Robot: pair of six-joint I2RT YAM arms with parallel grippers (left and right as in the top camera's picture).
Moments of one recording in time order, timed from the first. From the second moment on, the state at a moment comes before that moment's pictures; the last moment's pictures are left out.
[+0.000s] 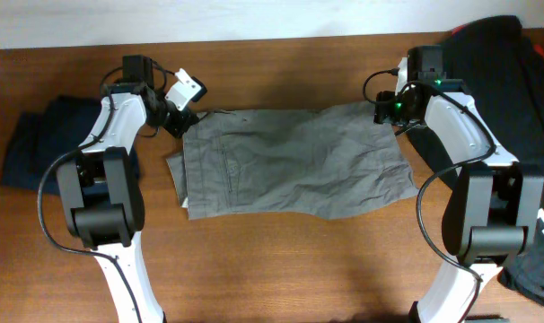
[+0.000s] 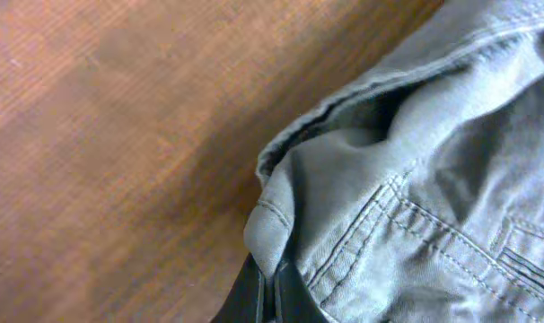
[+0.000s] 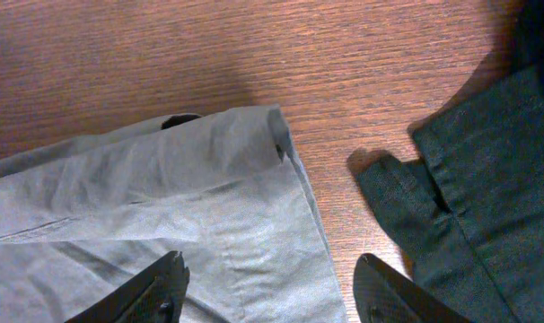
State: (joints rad) left arm 0.05 2.29 1.77 -0.74 0.47 0.75; right arm -0.04 2.02 1.55 -0.68 -0.07 0.11
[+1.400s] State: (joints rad) left arm 0.04 2.24 2.11 -0.90 0.46 0.47; right arm -0.08 1.90 1.73 -0.67 -0.16 0.17
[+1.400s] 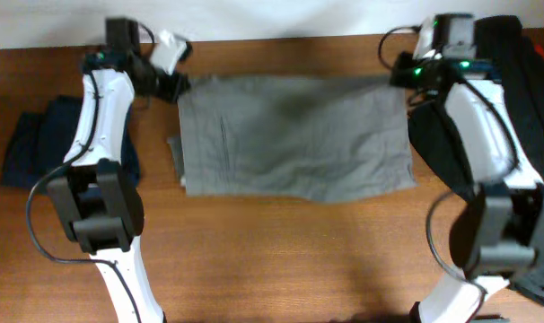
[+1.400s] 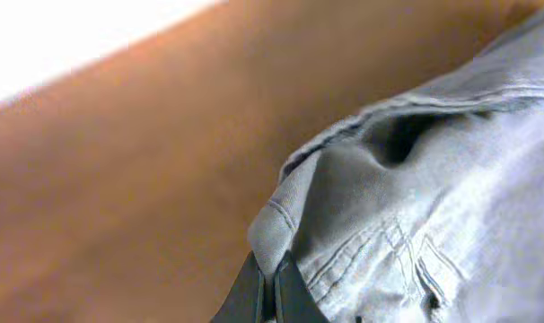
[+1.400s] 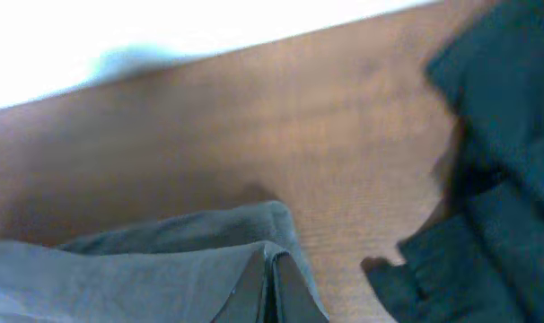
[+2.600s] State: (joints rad) left arm 0.03 2.15 2.29 -1.69 0.34 0.16; right arm -0.09 1.53 1.75 -1.20 -0.18 0.12
